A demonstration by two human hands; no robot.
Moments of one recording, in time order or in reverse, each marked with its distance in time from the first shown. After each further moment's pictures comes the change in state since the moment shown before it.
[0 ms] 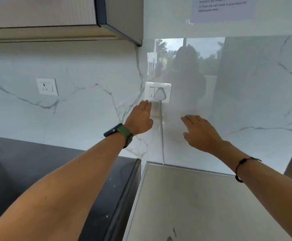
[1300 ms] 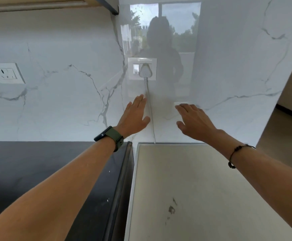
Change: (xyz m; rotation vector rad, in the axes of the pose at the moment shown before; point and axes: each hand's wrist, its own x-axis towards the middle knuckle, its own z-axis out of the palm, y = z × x) left_hand -0.038 0.001 0.043 -0.209 -0.077 0.100; right_hand -0.030 -0.026 0.022 0.078 -0.013 0.174
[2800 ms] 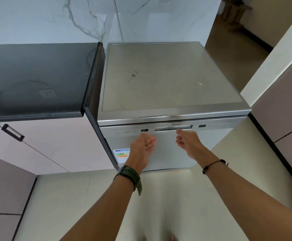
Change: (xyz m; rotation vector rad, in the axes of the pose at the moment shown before) left_hand -0.479 0.251 0.123 -1.677 -0.220 -1.213; right_hand -0.504 -0.096 0.041 1.340 -0.292 1.372
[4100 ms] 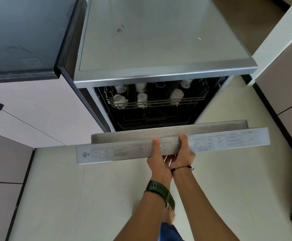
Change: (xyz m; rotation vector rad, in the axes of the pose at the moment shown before) left_hand -0.028 -0.177 0.030 -0.449 0.273 -0.136; right_hand -0.036 0.147 -0.006 0.756 0.394 0.138
